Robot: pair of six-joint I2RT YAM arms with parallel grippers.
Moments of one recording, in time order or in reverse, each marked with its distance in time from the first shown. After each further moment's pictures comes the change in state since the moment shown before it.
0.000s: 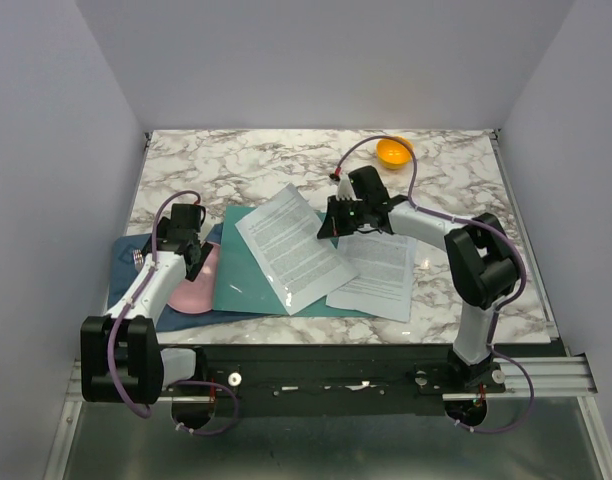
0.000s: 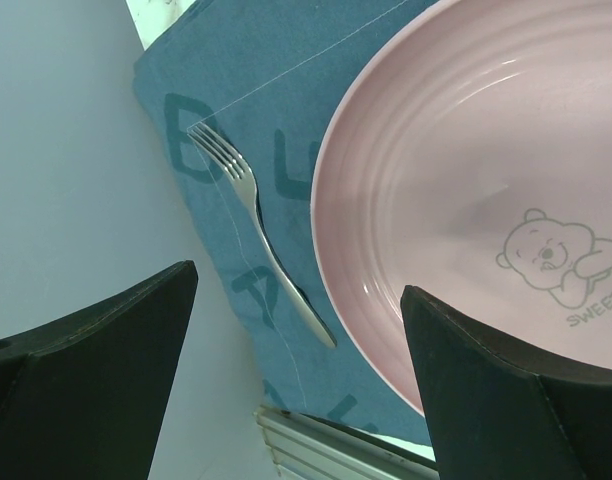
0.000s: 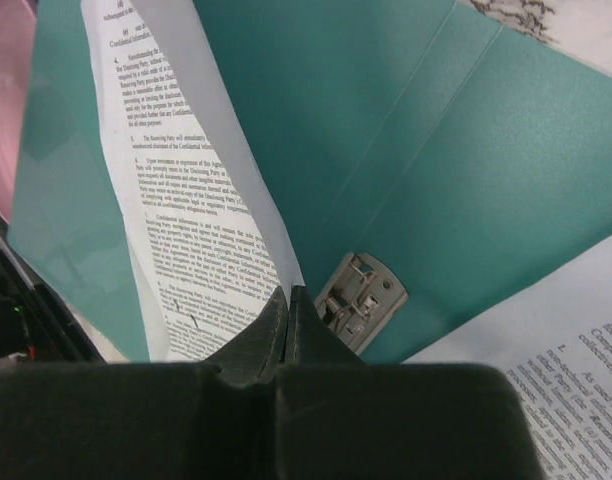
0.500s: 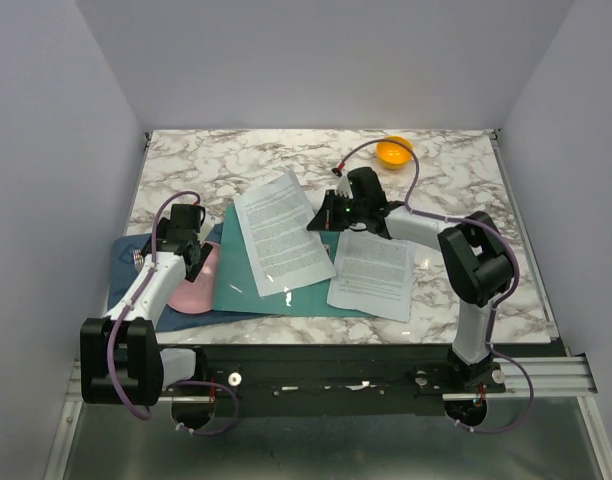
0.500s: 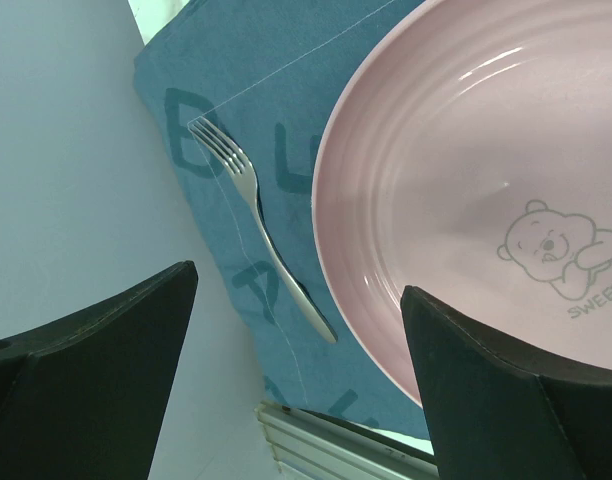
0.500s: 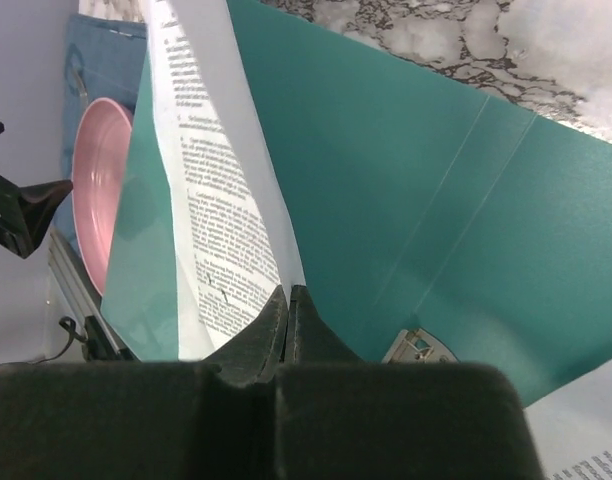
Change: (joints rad) left arm 0.000 -0.011 0.000 -0.014 0.000 0.000; right arm 0.007 0.034 -0.024 0.247 -0.009 0.244
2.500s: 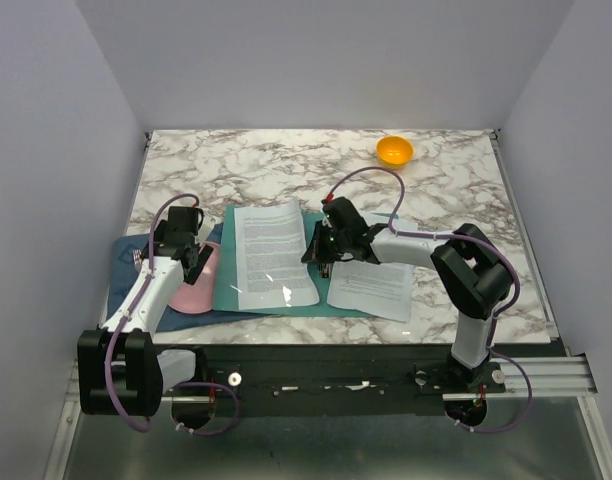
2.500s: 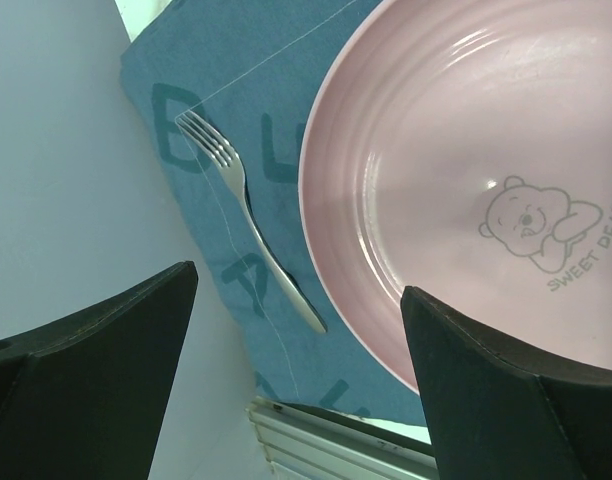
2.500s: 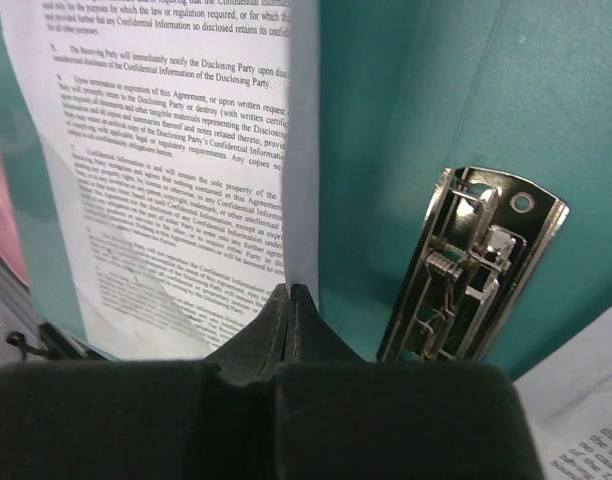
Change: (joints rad) left arm 0.004 -0.054 -0.007 -0.041 0.043 -0.004; right arm 0.195 -0.058 -0.137 -0.098 0.270 0.174
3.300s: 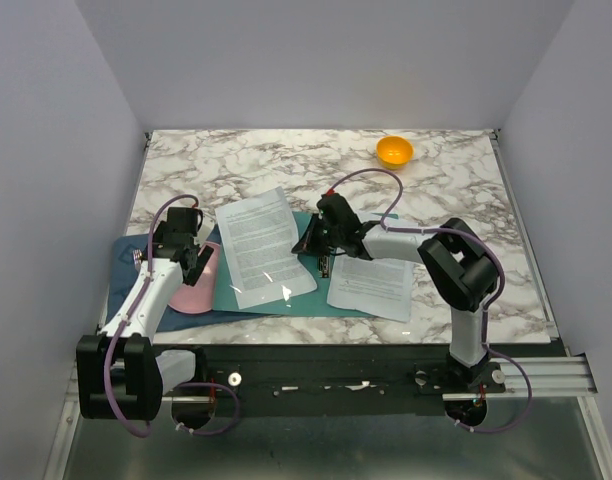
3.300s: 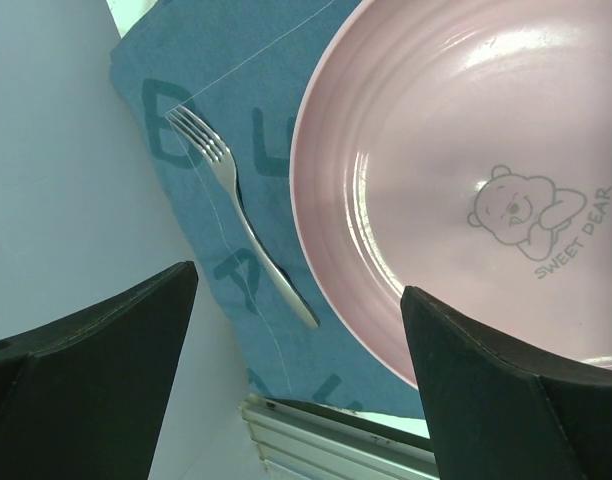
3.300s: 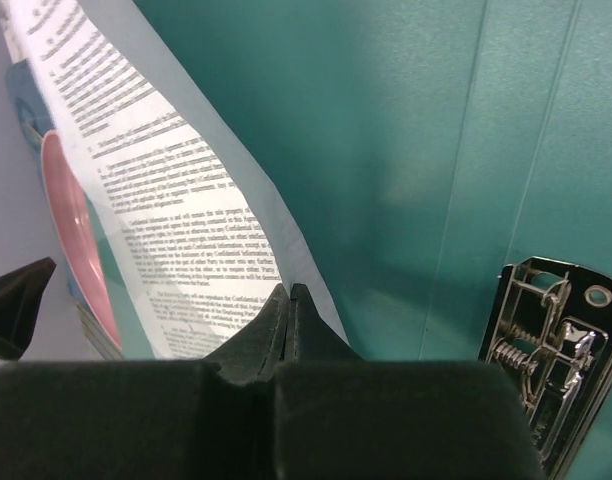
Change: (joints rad) left arm 0.000 -0.020 0.001 -0.028 0.019 -0.012; right arm 0.000 0.084 0.070 0.108 0.019 0.202
